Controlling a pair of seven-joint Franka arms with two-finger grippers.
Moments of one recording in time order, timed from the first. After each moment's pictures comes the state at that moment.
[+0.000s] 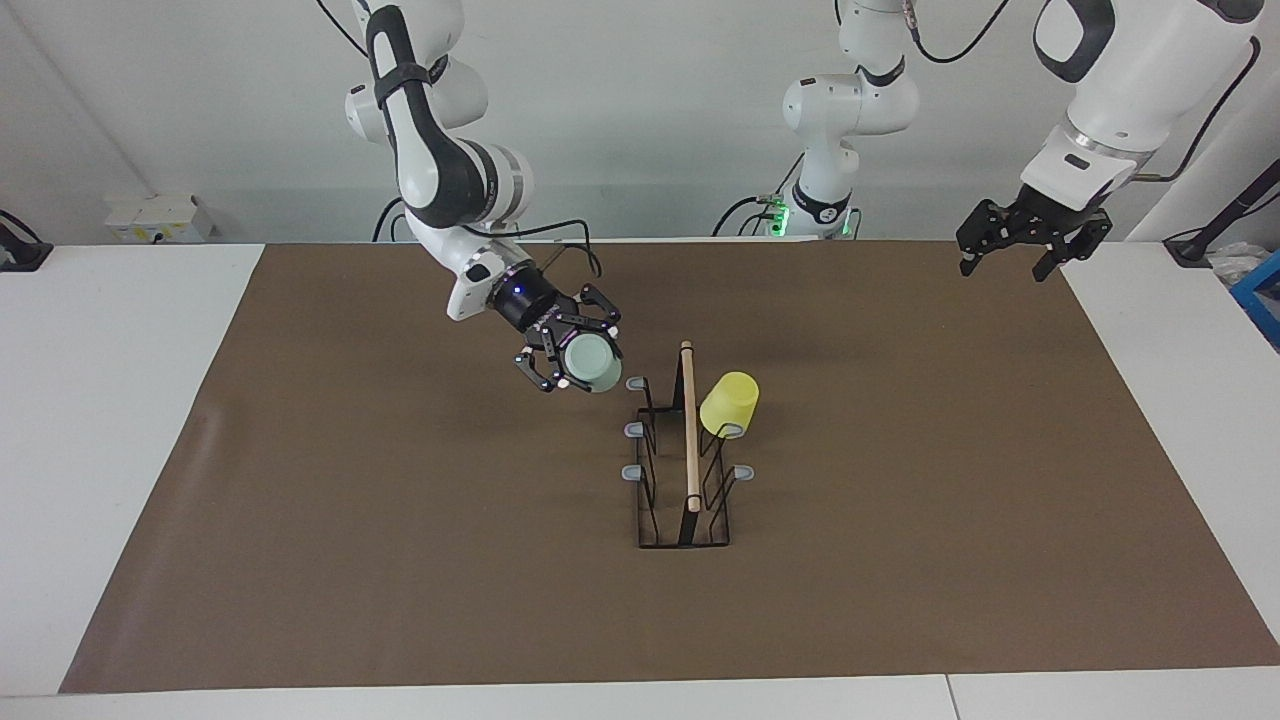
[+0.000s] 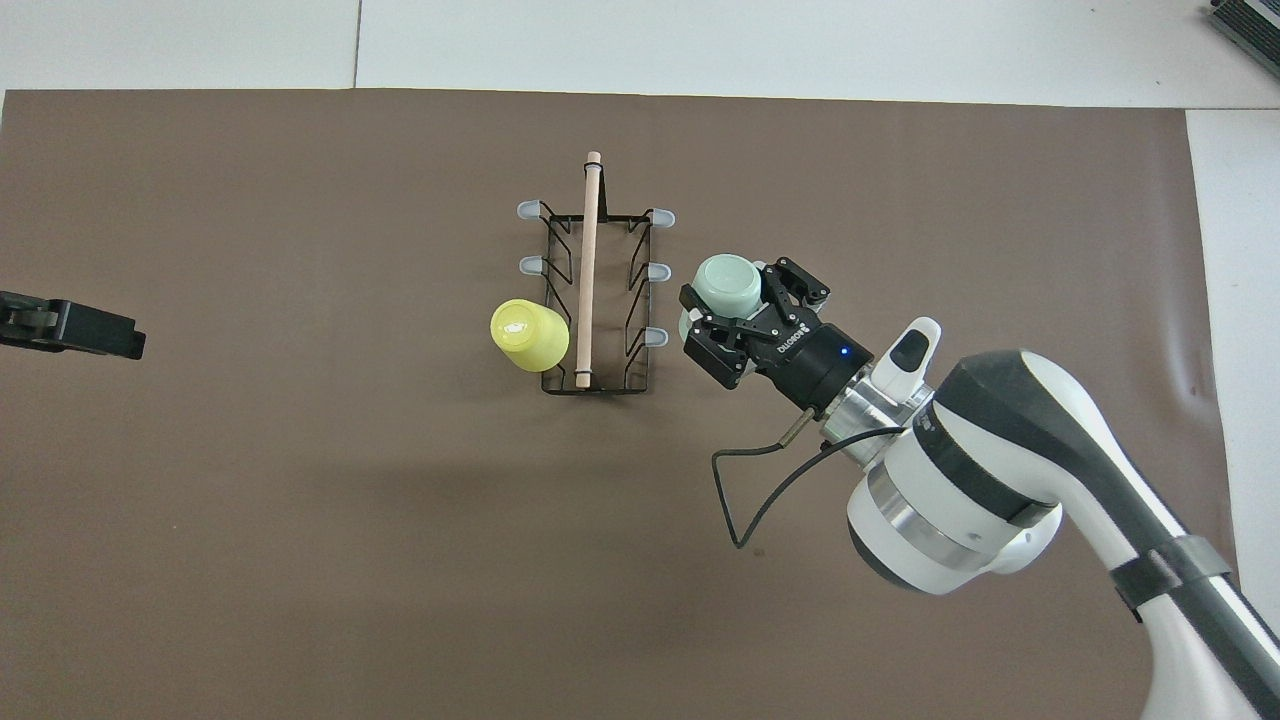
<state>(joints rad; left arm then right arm) -0.06 -0.05 0.04 -1.65 -0.02 1.60 0.16 0.35 0.08 0.10 -2.13 2.37 2.63 -2.14</state>
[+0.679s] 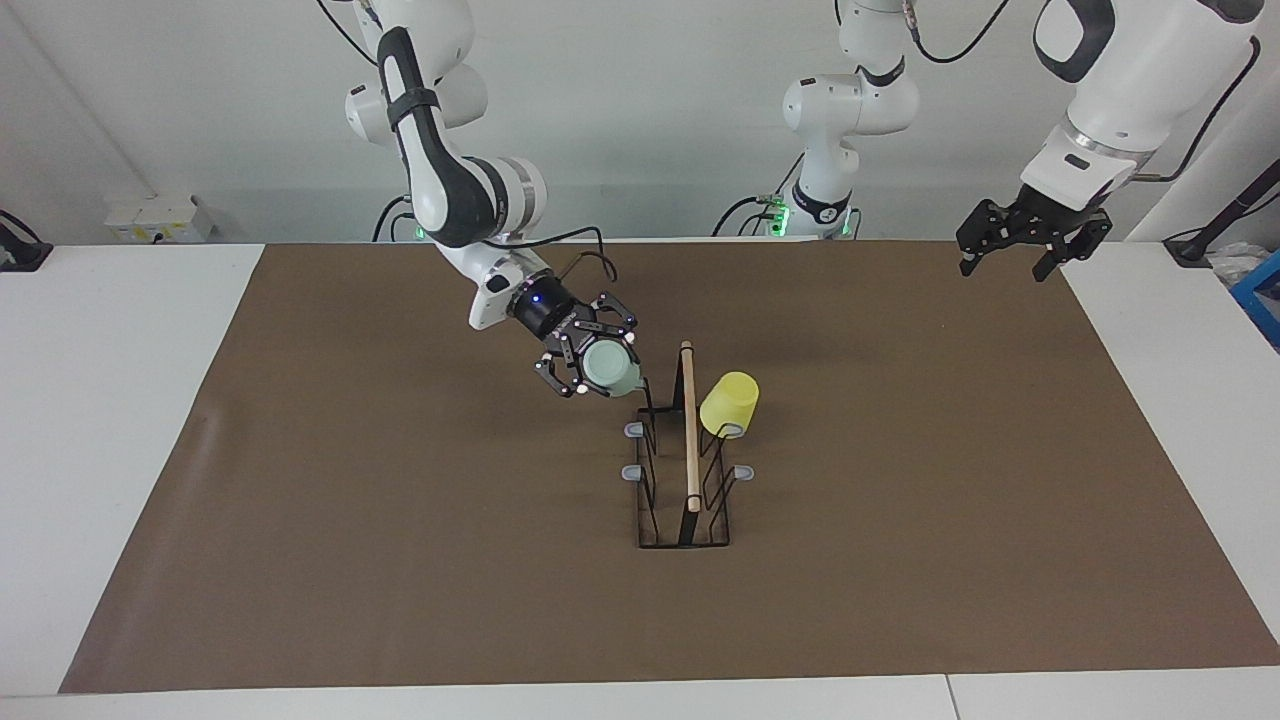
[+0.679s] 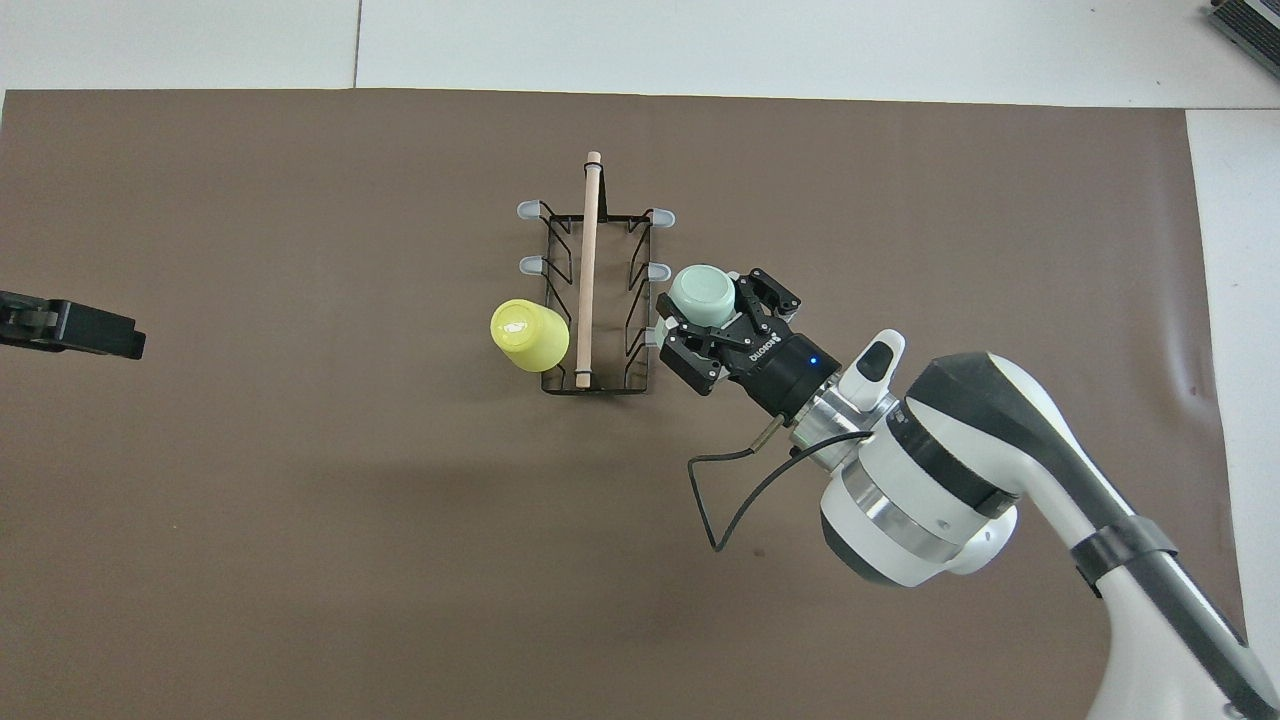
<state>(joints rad) -0.06 -0.05 0.04 -1.65 -0.02 1.60 0.16 0.38 0.11 0.10 -2.13 2.51 2.60 -2.21</state>
